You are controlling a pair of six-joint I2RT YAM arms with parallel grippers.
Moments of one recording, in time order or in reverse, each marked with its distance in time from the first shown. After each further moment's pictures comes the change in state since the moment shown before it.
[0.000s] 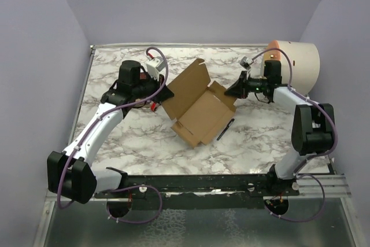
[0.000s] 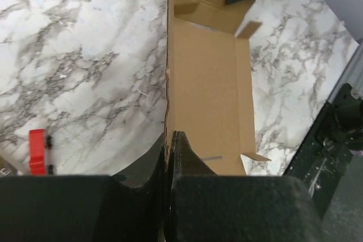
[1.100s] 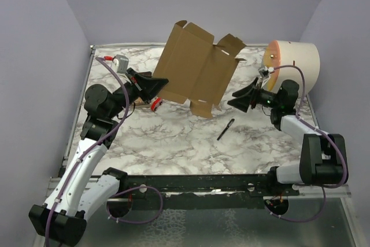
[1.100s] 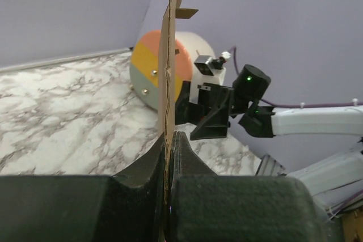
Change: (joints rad) left arm 0.024 -0.414 -0.188 0.499 -0.080 -0.478; right arm -0.064 -0.327 -0.429 0.642 -0.031 0.705
